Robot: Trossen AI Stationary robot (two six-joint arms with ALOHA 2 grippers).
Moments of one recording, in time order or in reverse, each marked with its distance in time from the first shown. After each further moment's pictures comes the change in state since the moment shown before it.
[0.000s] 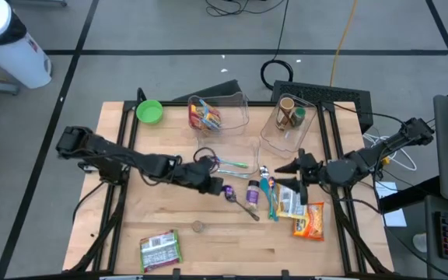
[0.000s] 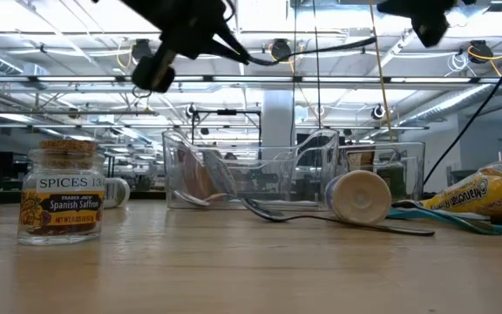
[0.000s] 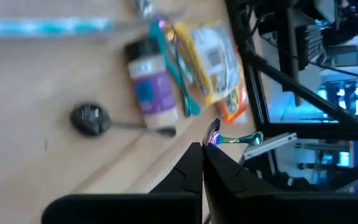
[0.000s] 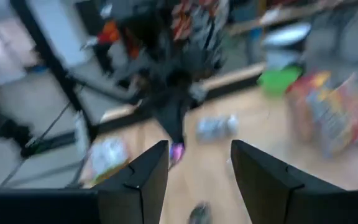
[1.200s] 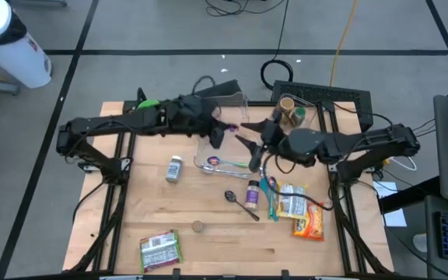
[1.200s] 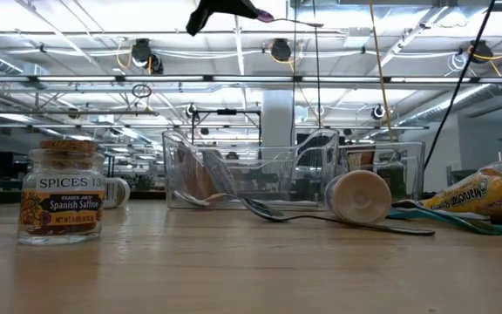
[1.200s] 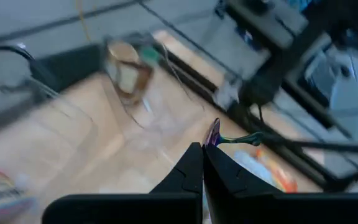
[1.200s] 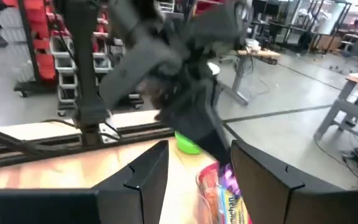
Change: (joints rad) left arm 0.347 -0.041 0.470 -0.379 -0.028 0.786; right arm -0.297 0.554 0.722 -0.091 0.105 -0.453
